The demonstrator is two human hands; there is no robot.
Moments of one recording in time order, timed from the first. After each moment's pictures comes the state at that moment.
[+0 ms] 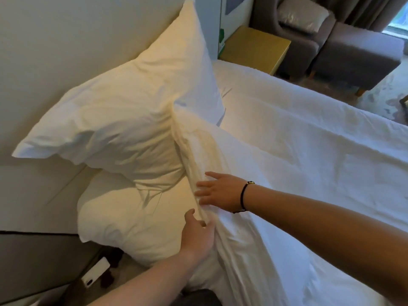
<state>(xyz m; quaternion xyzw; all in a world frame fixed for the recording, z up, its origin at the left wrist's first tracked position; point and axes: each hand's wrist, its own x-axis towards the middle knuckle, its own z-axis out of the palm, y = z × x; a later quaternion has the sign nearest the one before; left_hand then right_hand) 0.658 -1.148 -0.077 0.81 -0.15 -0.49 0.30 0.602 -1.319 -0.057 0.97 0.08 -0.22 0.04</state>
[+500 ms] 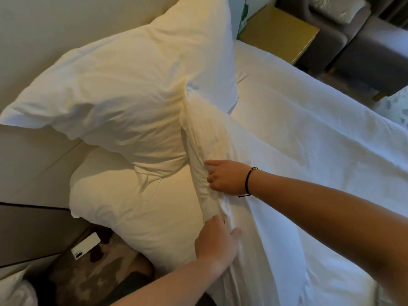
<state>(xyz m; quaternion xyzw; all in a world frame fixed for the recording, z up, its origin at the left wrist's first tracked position) 0.621 -1.166 -0.088 0.84 -0.29 -0.42 0.16 0.633 -1.357 -0.085 0.96 0.18 -0.19 0.12</state>
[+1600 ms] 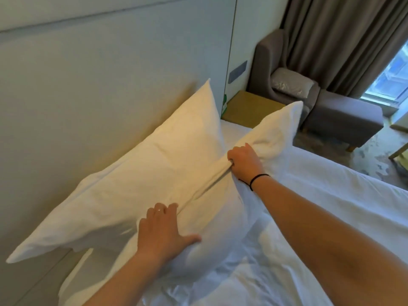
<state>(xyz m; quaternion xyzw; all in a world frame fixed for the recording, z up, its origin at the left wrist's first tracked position) 0.866 -1.280 0.013 0.86 -0.49 -0.14 0.01 0.731 -1.546 0.025 0.92 -0.39 0.02 0.01</state>
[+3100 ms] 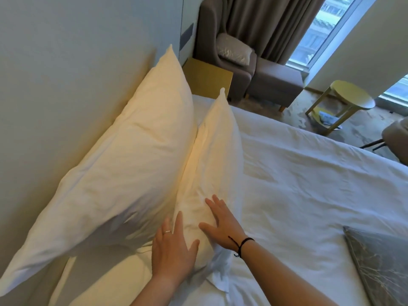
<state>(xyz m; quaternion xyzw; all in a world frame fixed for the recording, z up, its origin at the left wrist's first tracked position) 0.880 -1.192 -0.066 0.78 -0.55 -0.27 0.12 0.717 -1.285 -0.065 0.72 -0.58 0.01 -0.38</state>
